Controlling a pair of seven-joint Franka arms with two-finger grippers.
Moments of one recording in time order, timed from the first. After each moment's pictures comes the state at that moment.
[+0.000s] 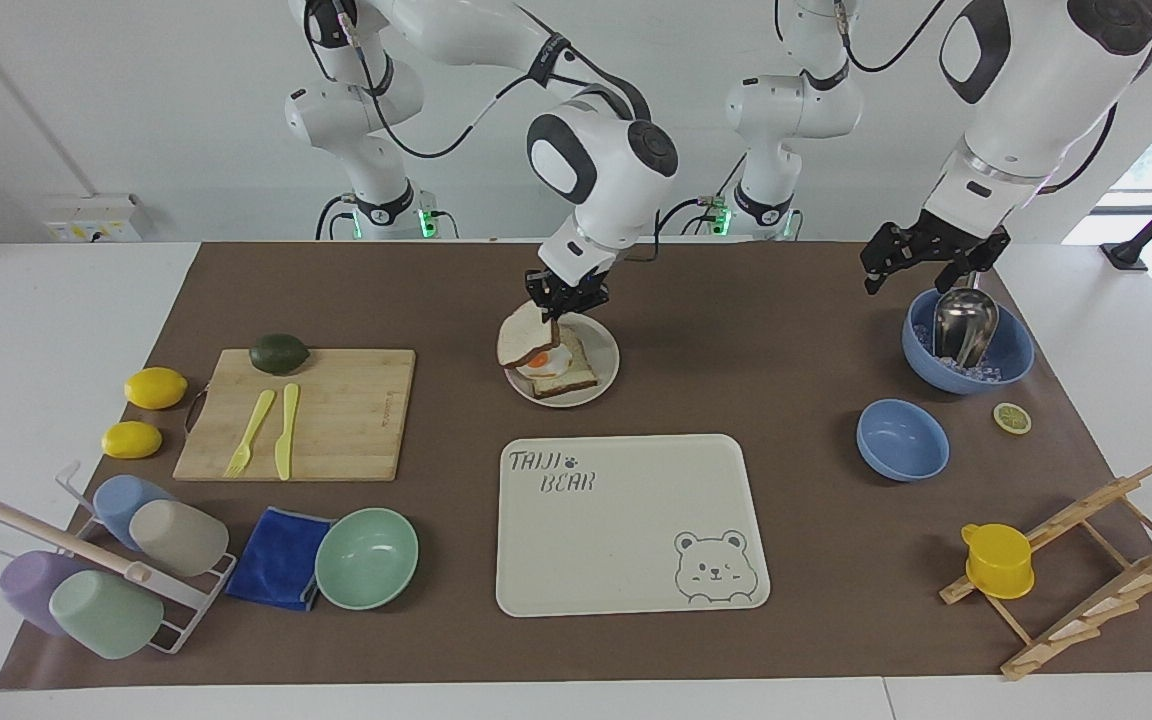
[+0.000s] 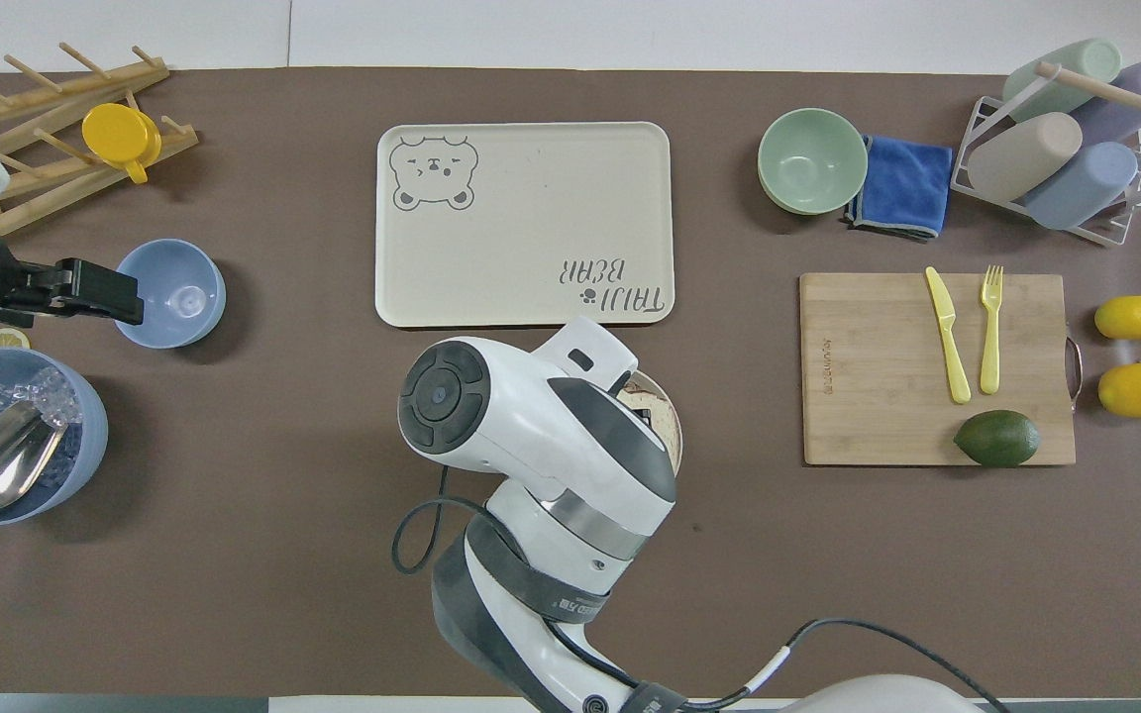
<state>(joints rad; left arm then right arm) -0.14 -0.02 0.03 -1.65 -0.02 1.61 -0.05 0.54 0.36 0.26 -1.63 -0.28 1.68 0.82</state>
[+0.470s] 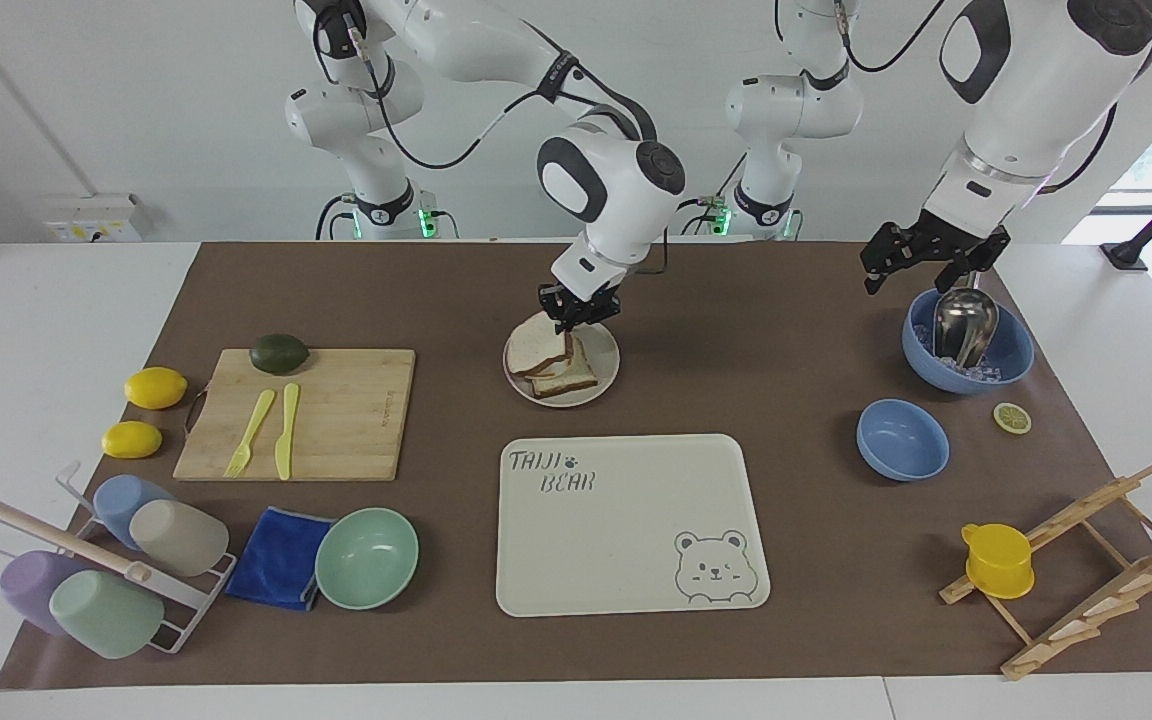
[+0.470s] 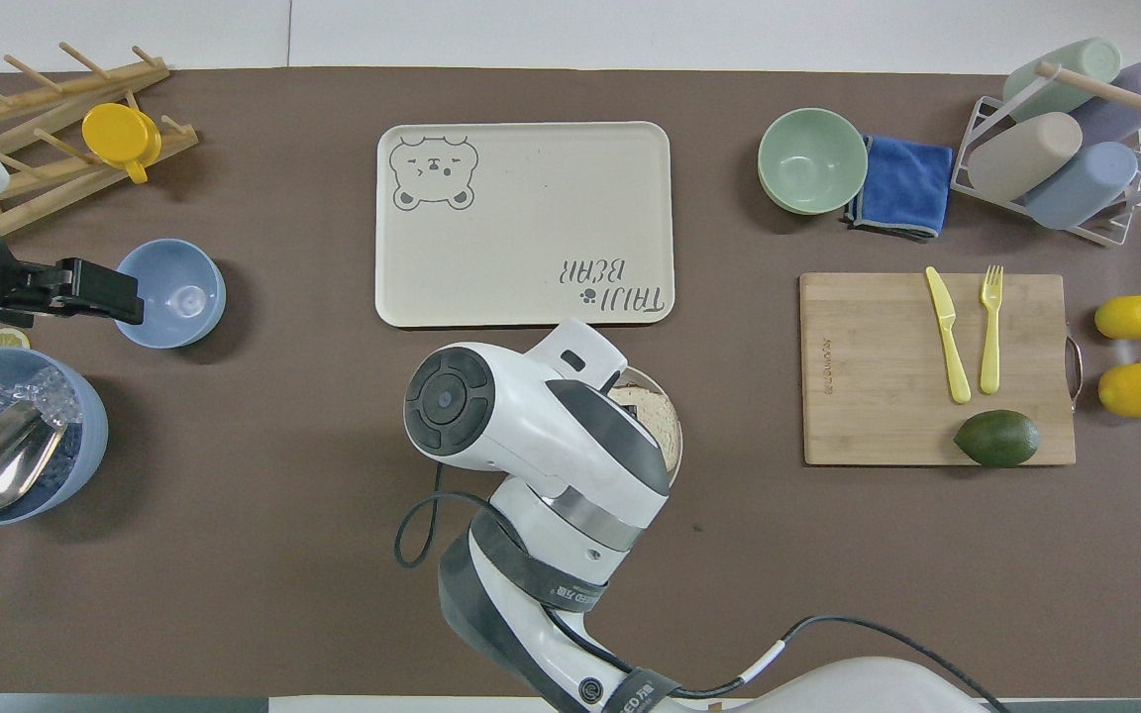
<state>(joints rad) -0.14 -0.02 0.03 -1.65 -0.02 1.61 -0.05 0.54 0.38 0.25 -1.66 -0.28 1.78 0.82</state>
